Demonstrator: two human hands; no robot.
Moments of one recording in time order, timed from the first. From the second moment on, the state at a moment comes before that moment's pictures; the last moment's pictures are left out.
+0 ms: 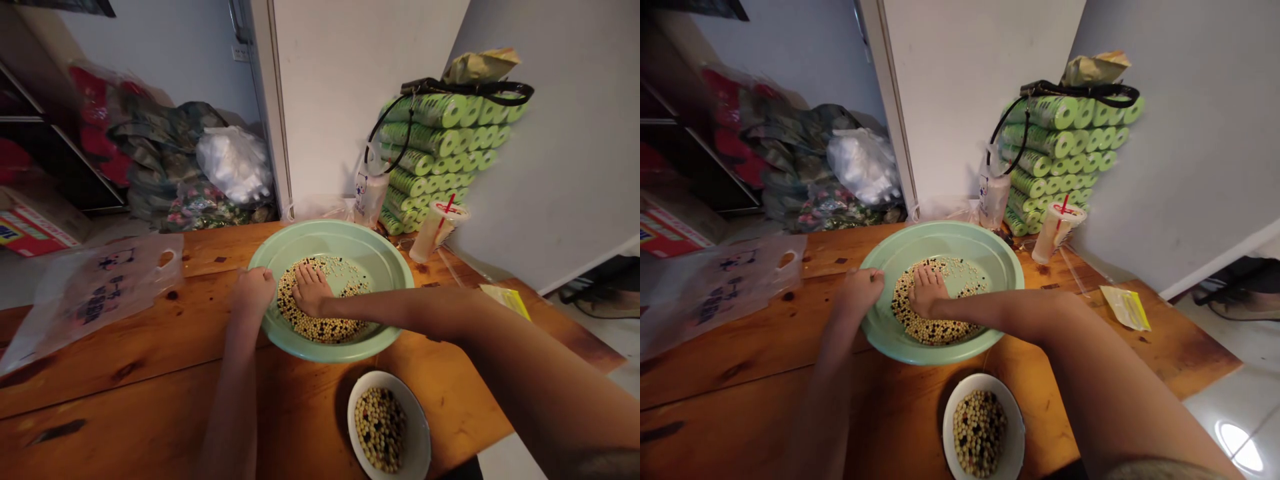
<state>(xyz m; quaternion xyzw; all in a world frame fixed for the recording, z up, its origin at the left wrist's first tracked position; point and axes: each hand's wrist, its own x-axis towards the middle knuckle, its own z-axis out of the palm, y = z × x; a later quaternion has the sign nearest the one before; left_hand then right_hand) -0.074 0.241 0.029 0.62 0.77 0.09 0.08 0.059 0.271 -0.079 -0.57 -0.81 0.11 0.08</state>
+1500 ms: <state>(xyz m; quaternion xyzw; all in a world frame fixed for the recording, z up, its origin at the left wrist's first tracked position) -0.076 0.246 0.022 0.63 0.77 0.11 0.08 0.084 0.258 -0.080 -0.55 -0.82 0.09 0.11</state>
